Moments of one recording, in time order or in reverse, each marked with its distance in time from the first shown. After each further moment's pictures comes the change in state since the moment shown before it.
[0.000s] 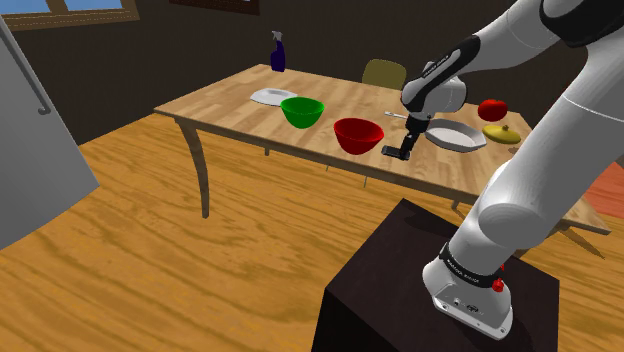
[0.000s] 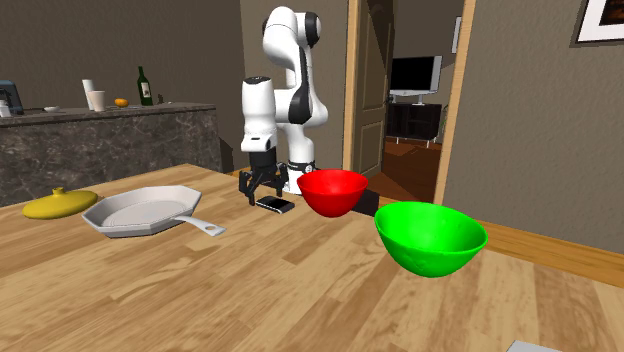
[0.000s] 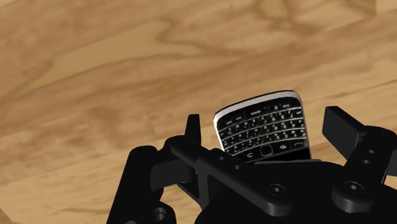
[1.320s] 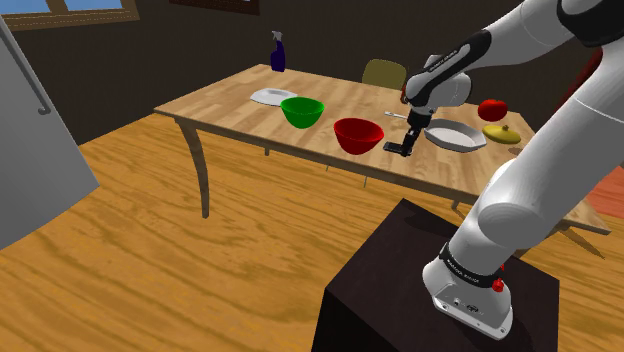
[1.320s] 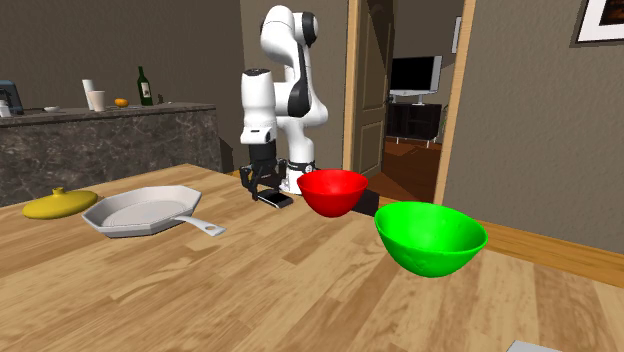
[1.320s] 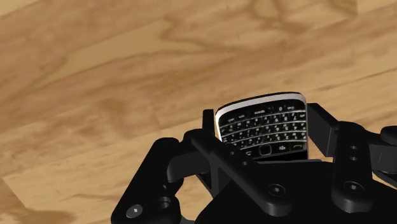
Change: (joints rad) arm -0.013 -0.060 0.012 0.012 -0.057 -0.057 0.043
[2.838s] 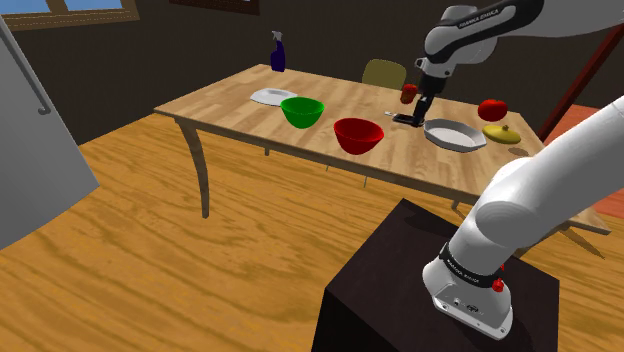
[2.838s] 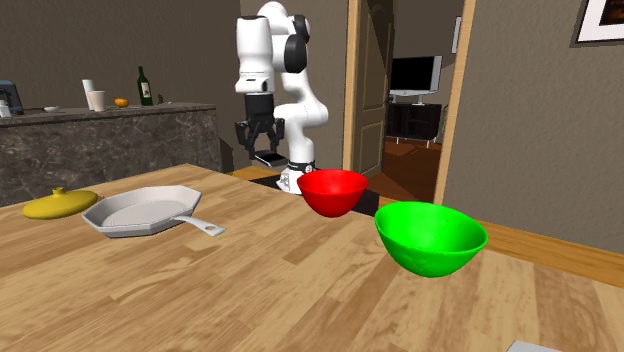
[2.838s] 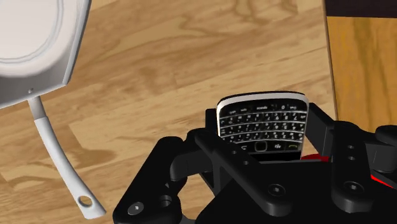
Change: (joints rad) arm -0.047 -0.224 0.099 0.162 -0.117 -0.357 0.102
